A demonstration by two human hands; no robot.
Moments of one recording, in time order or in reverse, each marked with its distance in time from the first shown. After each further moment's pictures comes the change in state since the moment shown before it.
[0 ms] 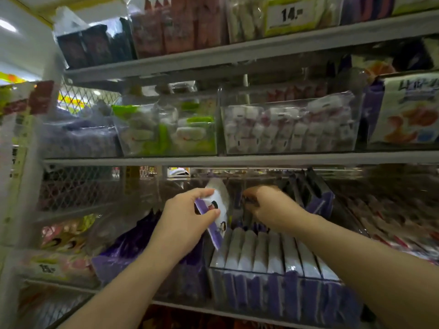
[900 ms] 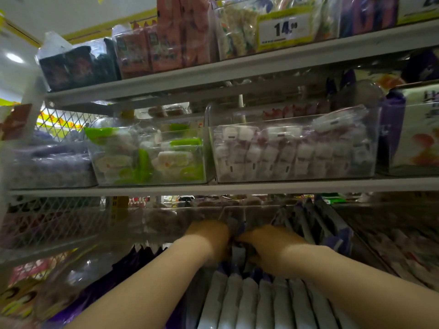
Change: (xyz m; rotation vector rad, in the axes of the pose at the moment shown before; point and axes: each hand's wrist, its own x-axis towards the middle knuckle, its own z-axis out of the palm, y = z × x) left_hand 0.111 -0.016 0.084 0.813 -0.549 0.209; right_hand 0.032 0.027 0.013 -0.285 -0.221 -0.118
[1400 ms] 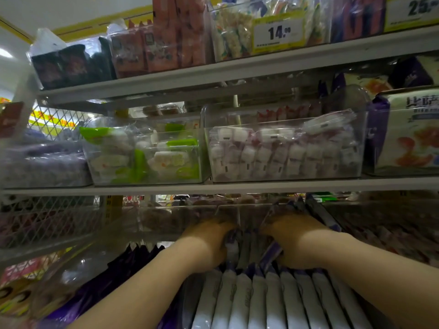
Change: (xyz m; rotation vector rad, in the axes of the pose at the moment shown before) left_hand -0.015 -0.002 0.005 -0.248 0.095 0.106; right_hand -0.031 0.028 -0.024 -0.218 -0.067 0.092
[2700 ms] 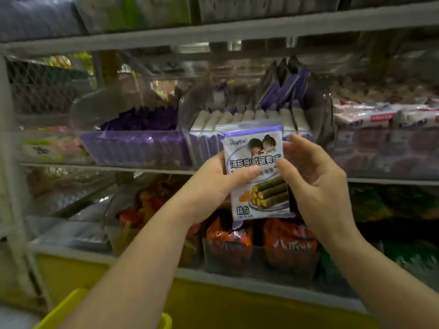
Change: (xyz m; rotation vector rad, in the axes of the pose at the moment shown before) left_hand -0.195 0.124 0.085 -1.572 -0.037 -0.072; right_hand -0.215 -0.103 0.112 1.341 0.783 0.154
